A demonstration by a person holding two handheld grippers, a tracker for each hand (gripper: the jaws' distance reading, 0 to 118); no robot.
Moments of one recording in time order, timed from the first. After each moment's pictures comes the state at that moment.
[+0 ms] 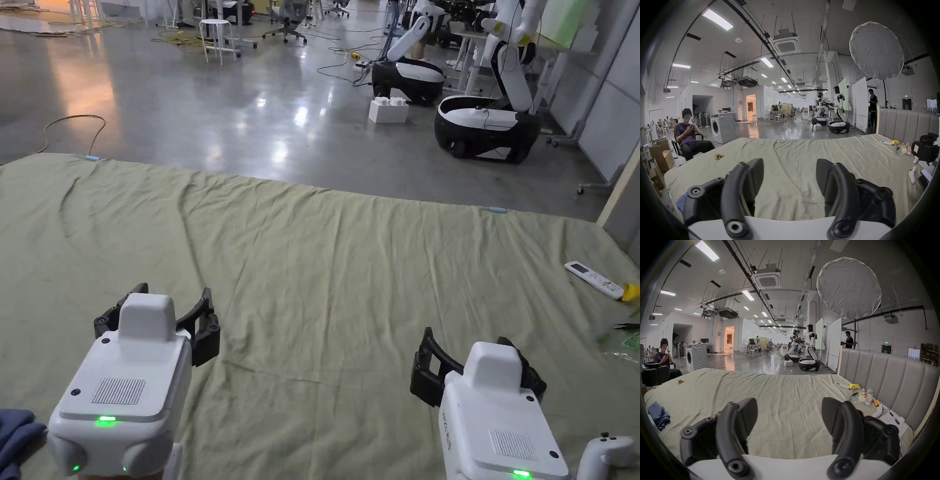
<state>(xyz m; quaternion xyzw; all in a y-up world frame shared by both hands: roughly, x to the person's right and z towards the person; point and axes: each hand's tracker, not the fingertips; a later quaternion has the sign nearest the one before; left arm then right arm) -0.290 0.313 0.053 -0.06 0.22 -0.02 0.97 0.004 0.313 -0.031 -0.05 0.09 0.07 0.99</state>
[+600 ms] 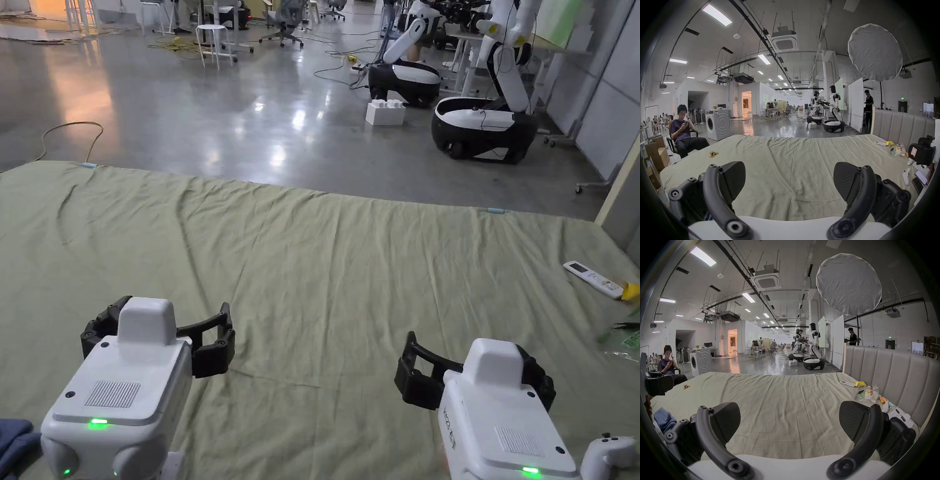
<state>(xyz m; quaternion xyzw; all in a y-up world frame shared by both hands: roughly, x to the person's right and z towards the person) -0.291 0.320 0.053 -0.08 0.19 -0.01 0.98 0.005 0.320 -0.035 -0.06 0.12 0.04 0.99</state>
